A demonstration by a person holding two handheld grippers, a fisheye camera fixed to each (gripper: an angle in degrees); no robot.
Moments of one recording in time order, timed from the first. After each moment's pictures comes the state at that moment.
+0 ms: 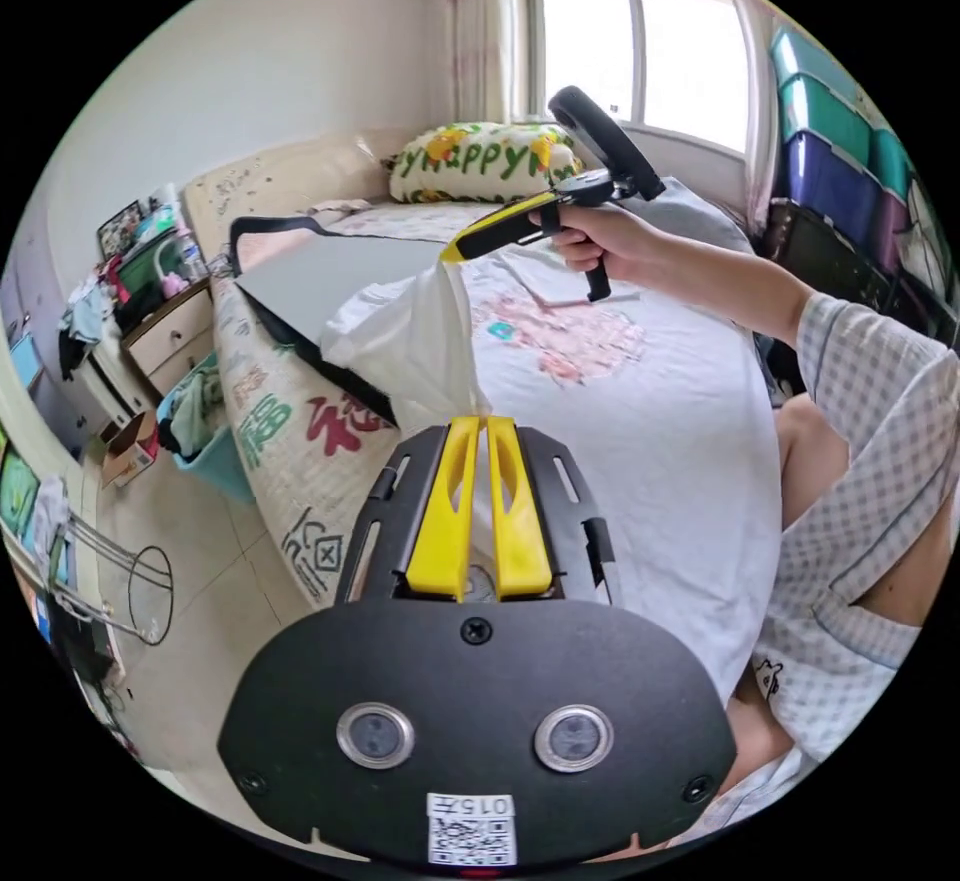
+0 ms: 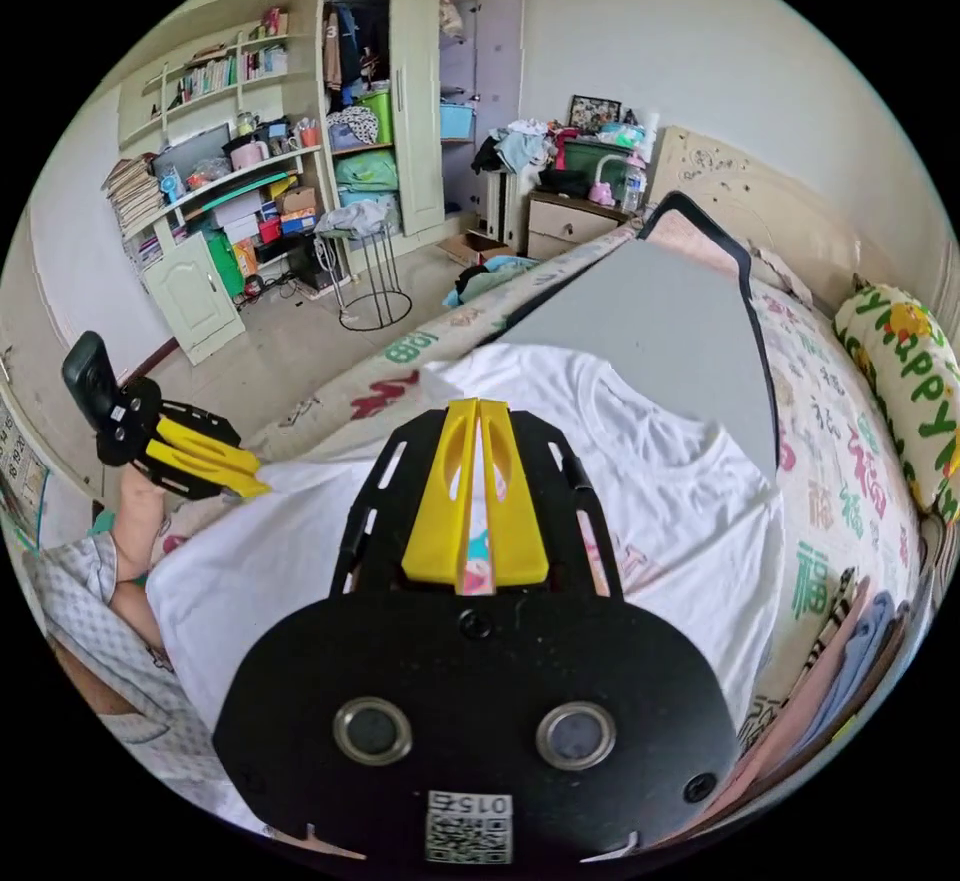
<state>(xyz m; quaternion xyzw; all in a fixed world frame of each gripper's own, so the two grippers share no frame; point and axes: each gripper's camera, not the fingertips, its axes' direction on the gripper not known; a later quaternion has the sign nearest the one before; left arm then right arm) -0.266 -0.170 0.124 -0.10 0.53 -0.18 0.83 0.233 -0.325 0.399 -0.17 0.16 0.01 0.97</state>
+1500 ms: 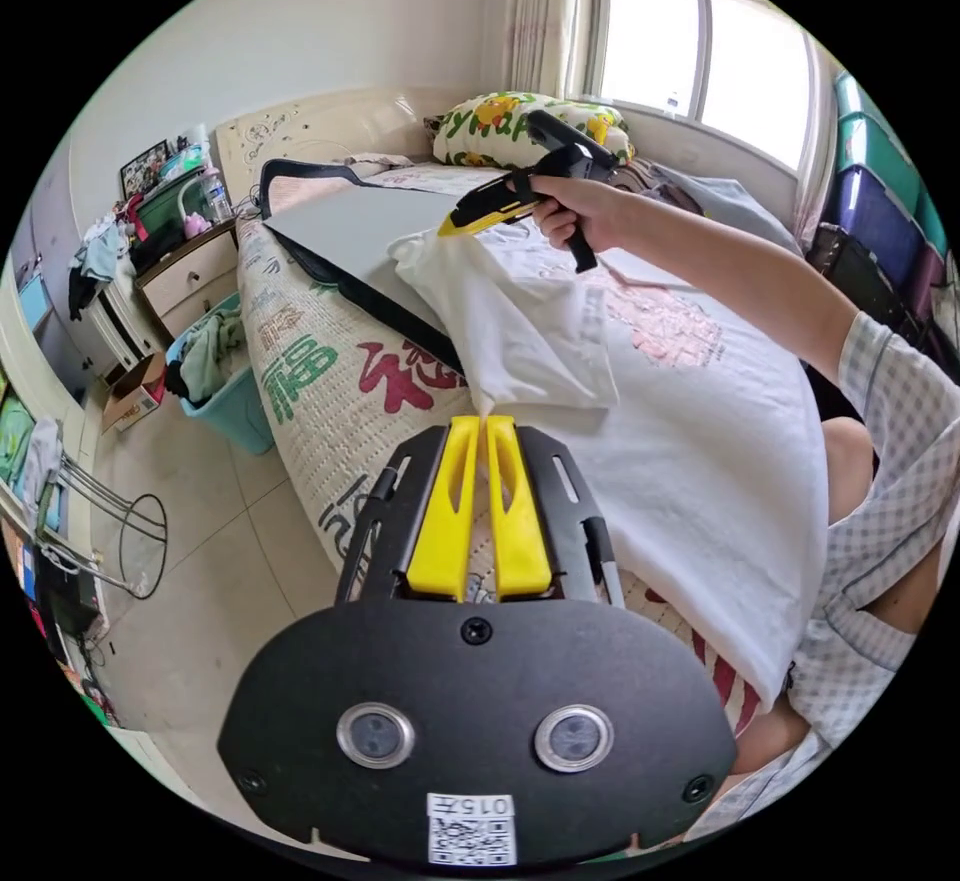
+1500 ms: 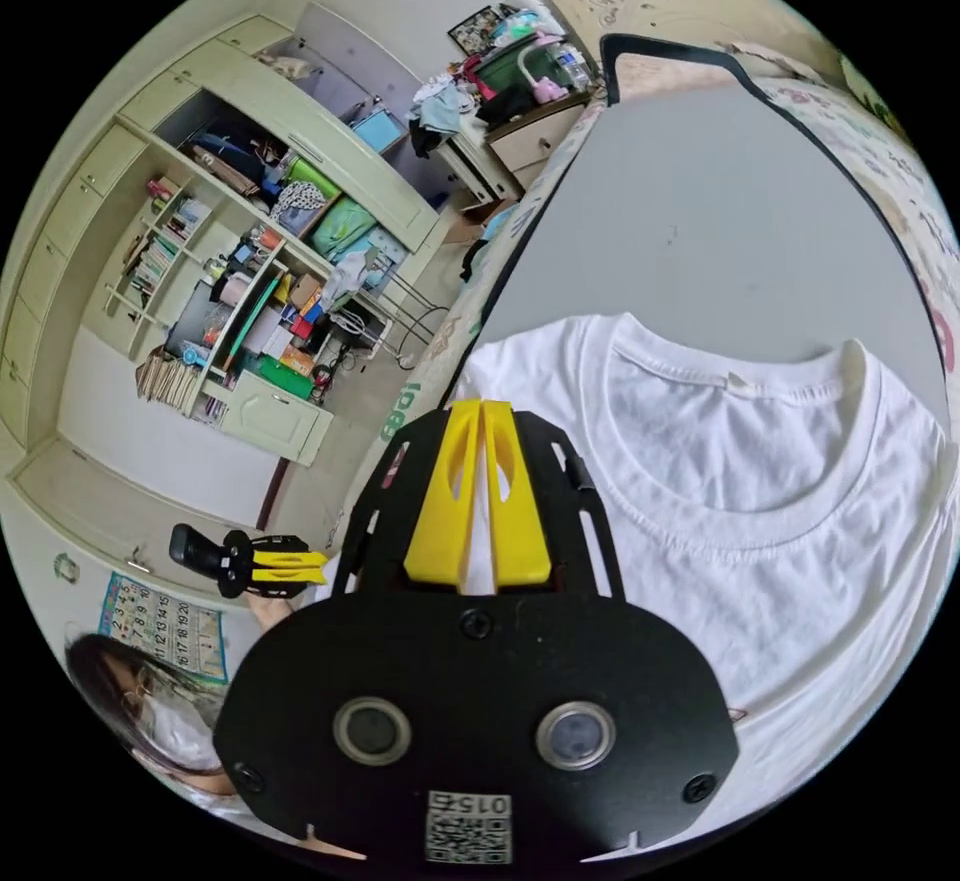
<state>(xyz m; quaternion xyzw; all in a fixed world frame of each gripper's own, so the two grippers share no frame) -0.252 -0.122 0.178 -0.17 0.51 -0.21 0.82 0.504 -0.352 0.451 -0.19 -0.01 0.27 0.95</state>
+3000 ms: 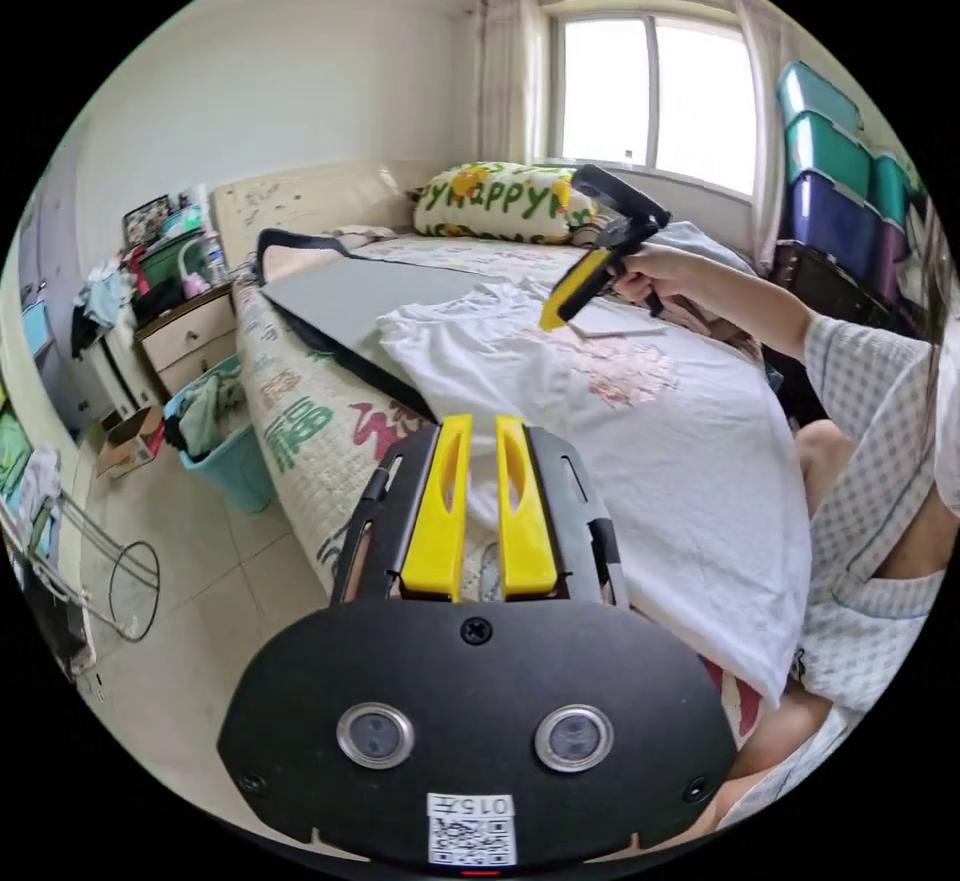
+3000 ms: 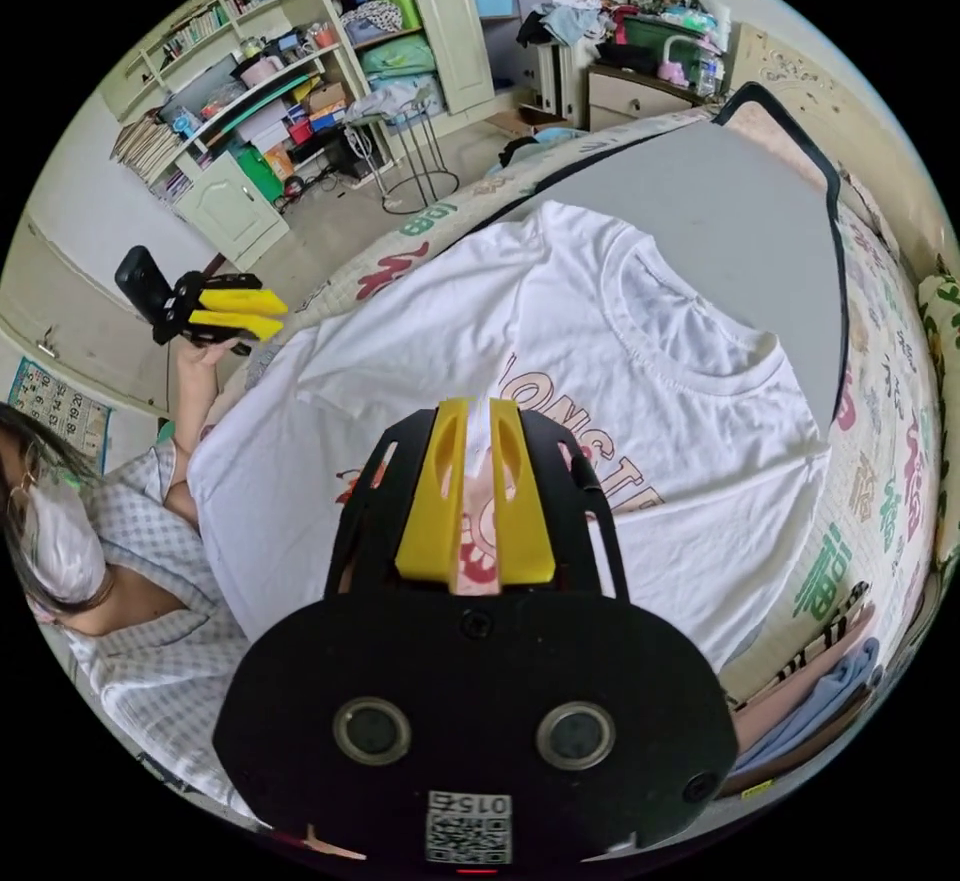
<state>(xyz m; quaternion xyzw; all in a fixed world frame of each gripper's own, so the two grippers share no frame) -0.297 -0.110 0.170 -0.07 0.47 -0.27 0.83 0.370 -0.312 0.357 -0.39 0.04 0.01 0.92</state>
